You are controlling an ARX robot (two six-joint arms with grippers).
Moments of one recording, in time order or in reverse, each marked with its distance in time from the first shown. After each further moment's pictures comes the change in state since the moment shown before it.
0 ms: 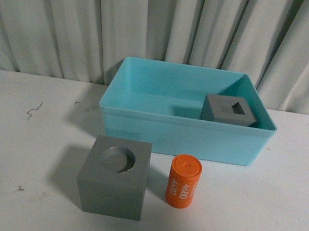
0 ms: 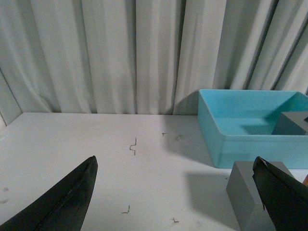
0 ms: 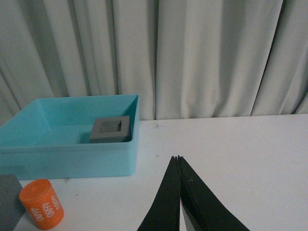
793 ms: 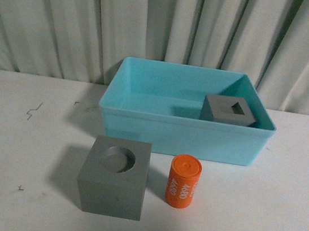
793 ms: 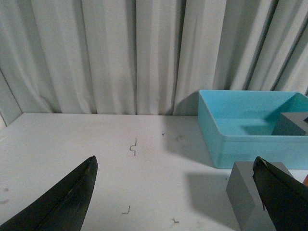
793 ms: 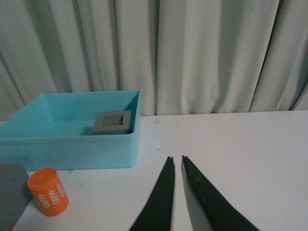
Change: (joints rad) left arm 0.000 0.000 0.000 0.000 0.000 0.000; right arm 0.000 -0.326 0.001 -0.332 -0.003 -0.001
